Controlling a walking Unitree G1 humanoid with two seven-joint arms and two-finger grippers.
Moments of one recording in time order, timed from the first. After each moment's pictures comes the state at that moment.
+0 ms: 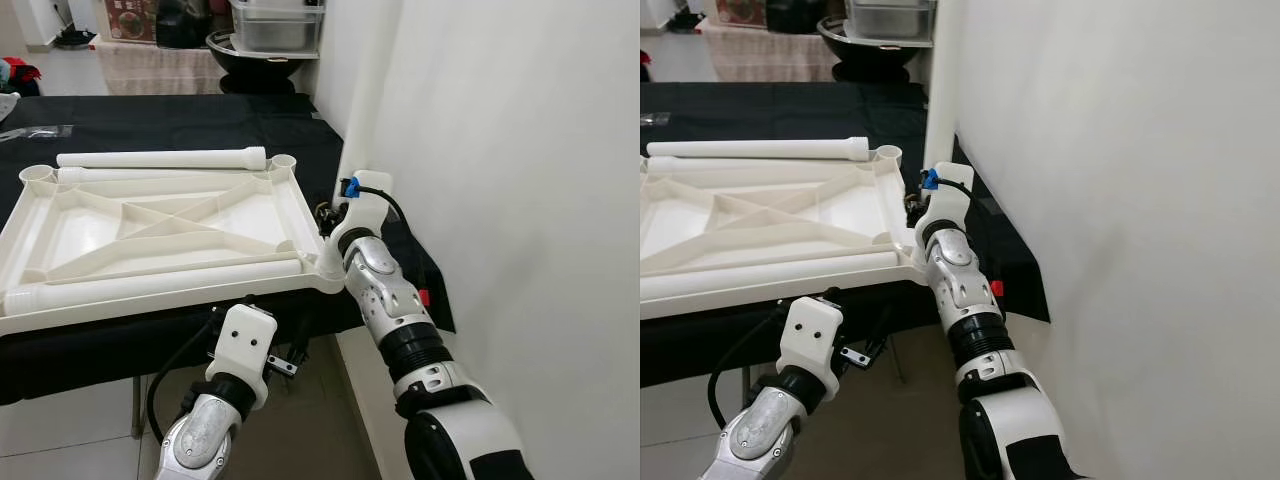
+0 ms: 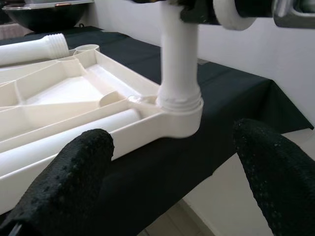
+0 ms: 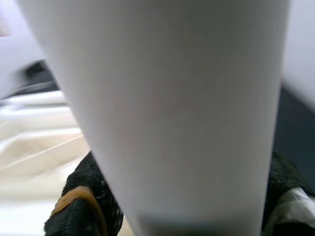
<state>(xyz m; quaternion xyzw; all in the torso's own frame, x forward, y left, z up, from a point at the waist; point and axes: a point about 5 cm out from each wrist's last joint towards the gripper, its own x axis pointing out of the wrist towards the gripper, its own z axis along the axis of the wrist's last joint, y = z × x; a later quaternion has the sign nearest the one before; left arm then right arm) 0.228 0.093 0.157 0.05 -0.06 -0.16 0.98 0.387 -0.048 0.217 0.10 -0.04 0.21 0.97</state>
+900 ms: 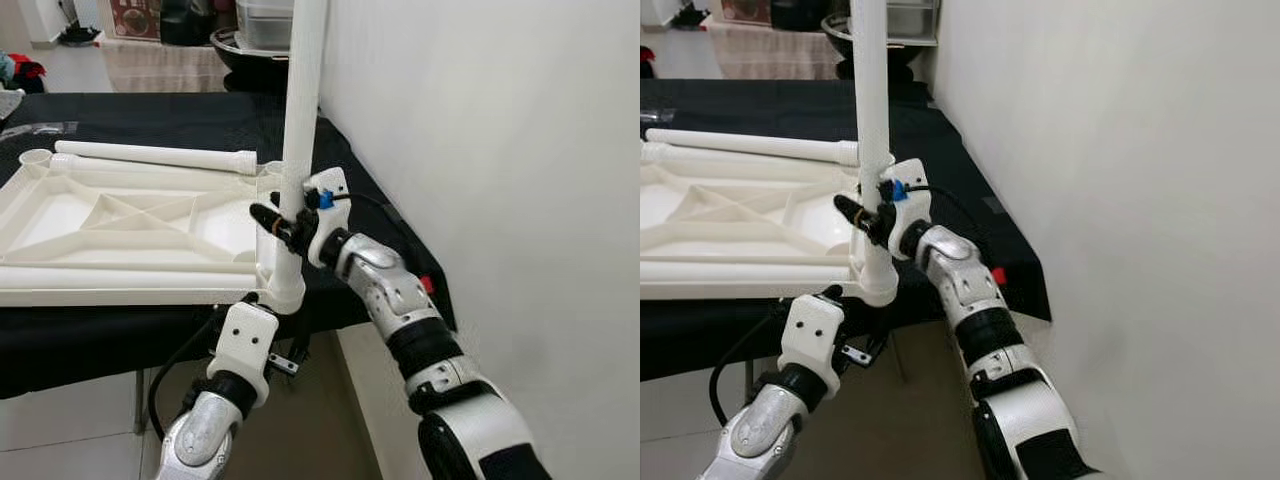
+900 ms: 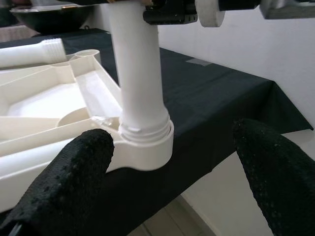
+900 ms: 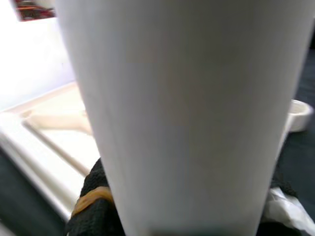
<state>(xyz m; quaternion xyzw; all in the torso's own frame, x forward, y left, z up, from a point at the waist) 0.227 0.093 0.157 0.05 -0.06 -0.17 0.98 0.384 -0.034 0.224 0.05 -0.03 0.33 0.94</state>
